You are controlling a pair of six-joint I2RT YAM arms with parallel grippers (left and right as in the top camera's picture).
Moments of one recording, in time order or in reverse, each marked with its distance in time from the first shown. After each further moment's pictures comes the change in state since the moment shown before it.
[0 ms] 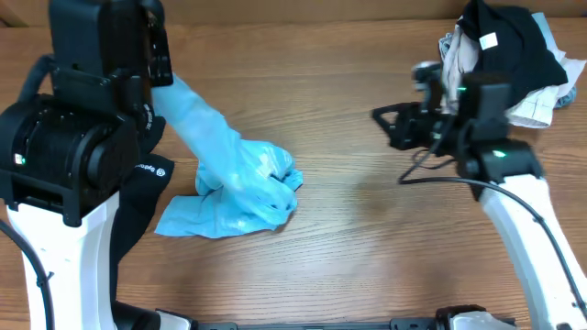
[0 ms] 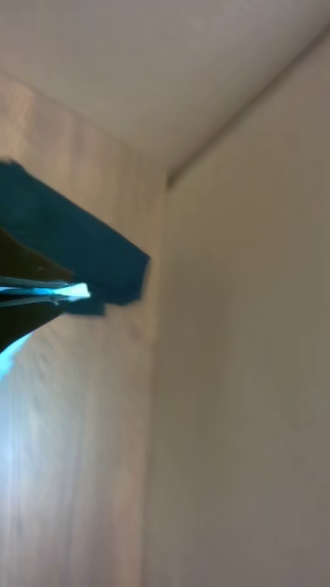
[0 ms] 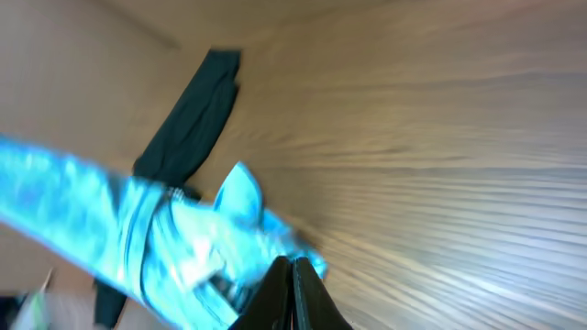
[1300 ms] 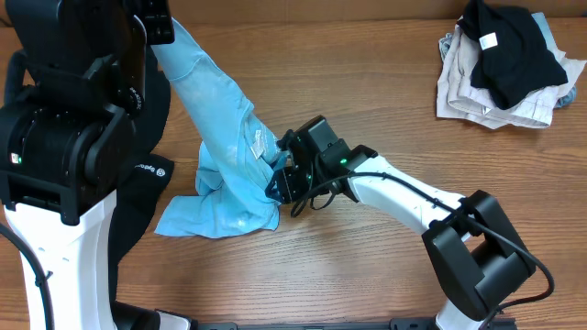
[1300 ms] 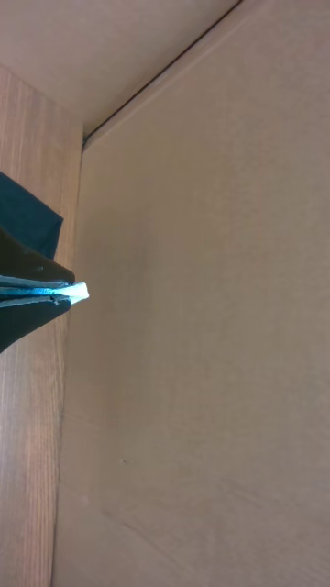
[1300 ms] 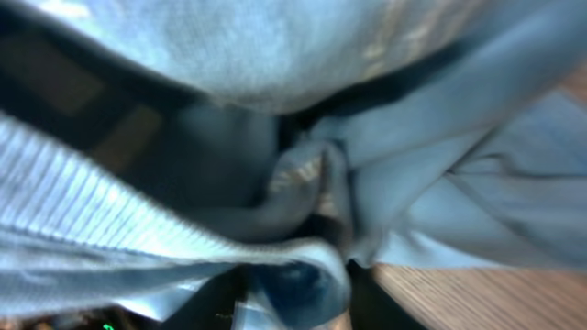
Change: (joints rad) left arm 0.023 0.000 0.000 0.285 0.106 0.078; right arm 0.522 0.491 0.003 0.126 0.084 0.202
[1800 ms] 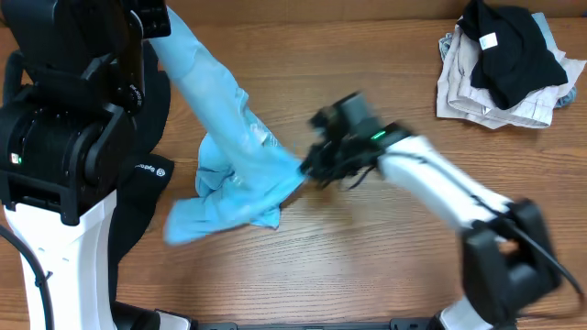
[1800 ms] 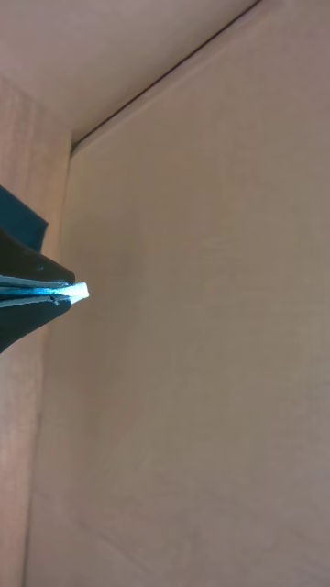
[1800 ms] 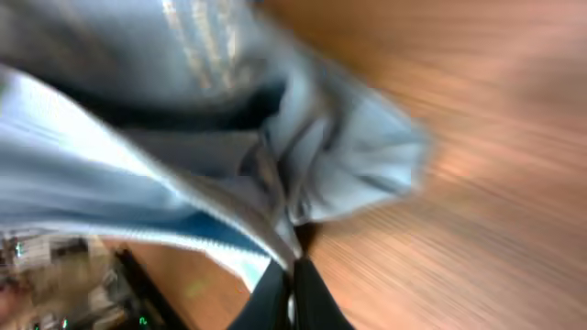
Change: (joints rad) left arm 0.000 -0.001 0.000 0.056 -0.035 0.005; right arm -0.220 -0.099 0.105 -0.267 -0.043 -0.077
